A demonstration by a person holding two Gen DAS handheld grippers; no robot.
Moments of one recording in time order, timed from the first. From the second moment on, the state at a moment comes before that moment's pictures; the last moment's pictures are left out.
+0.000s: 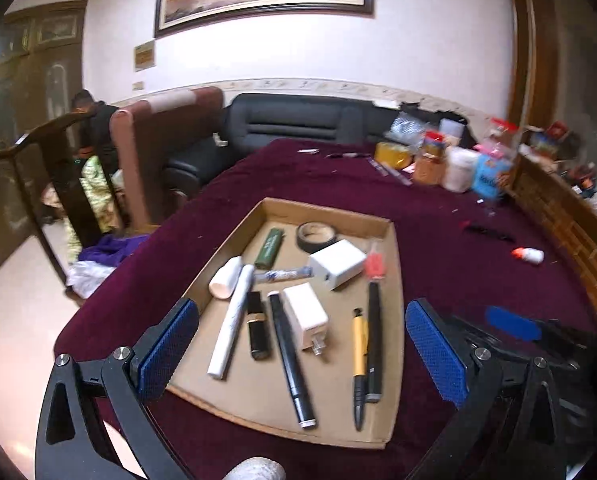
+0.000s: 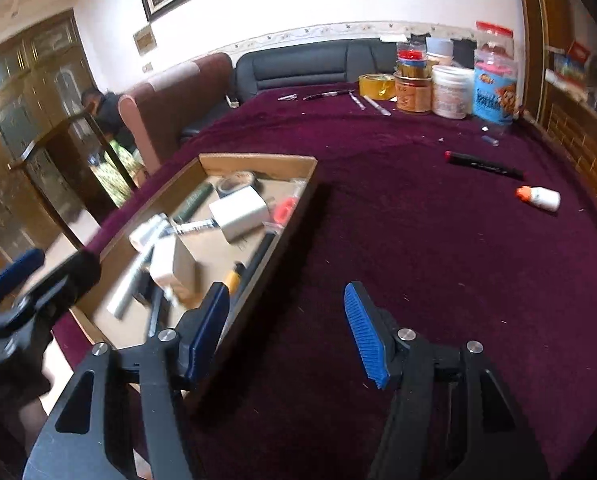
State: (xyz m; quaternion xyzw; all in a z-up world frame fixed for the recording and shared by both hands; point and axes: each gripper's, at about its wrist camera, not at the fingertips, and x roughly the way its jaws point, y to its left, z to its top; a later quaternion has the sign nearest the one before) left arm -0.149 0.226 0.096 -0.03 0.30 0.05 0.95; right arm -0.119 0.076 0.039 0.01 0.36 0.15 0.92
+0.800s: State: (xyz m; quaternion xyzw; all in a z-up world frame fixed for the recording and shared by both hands) left arm -0.154 0.229 0.078 -0.04 0.35 0.11 0.93; right arm -0.136 0.089 0.024 -0.03 0.36 0.15 0.92
